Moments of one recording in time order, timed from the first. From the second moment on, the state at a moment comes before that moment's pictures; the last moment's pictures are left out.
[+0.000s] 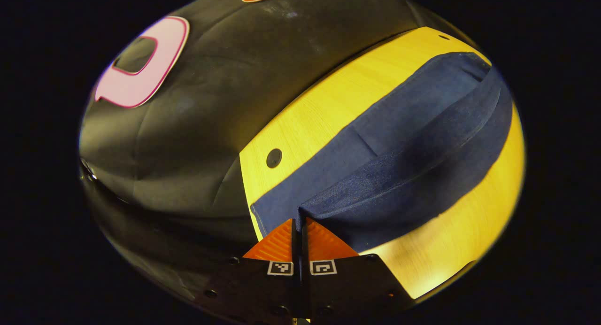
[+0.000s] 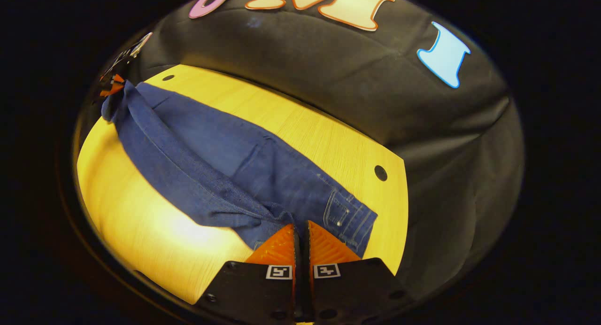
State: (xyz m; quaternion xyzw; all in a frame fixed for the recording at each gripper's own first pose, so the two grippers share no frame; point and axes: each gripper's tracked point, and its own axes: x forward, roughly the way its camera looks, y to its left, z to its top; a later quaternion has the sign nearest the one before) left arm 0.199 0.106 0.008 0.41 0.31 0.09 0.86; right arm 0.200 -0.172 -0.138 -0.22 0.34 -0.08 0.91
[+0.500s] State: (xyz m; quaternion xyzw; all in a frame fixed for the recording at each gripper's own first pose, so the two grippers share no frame) left arm 0.277 0.086 -0.020 0.48 0.26 0.13 0.82; right arm 0.306 -0.199 -0.208 -0.20 0.36 -0.07 0.91
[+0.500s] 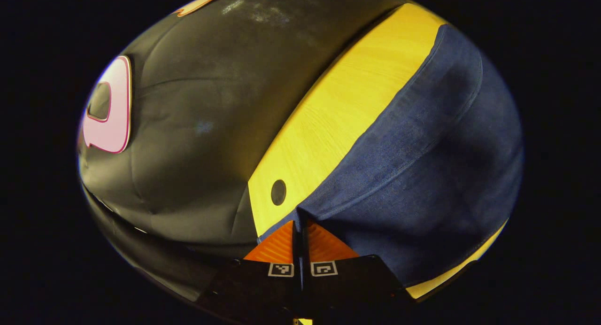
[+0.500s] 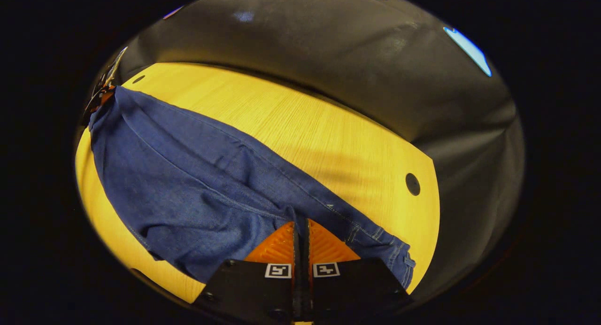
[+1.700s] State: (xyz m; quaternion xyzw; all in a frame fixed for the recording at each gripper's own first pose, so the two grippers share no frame) left arm 0.266 0.067 -0.025 0.06 0.16 0.18 0.97; right arm 0.131 -0.357 -0.180 0.08 0.28 -0.21 0.93
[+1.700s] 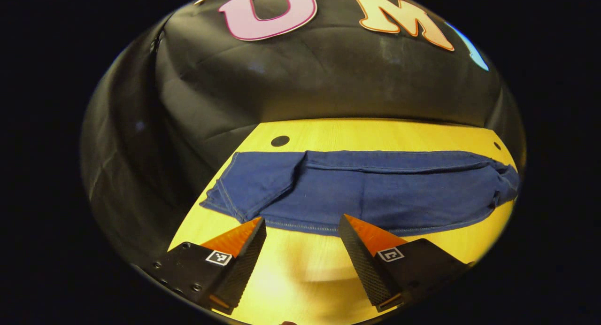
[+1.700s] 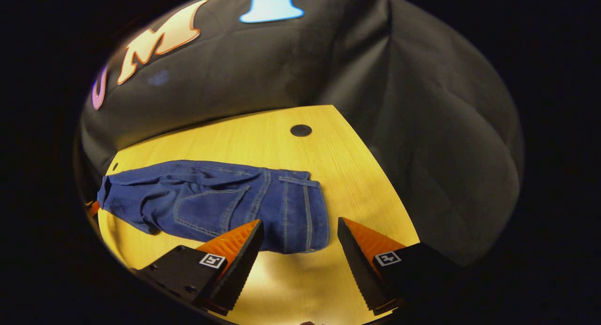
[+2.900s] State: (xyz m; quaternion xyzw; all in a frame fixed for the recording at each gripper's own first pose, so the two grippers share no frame) left arm 0.254 0.017 0.009 0.01 0.10 0.18 0.98; right arm 0.162 -0.341 -0.232 0.19 0.27 -0.15 0.93
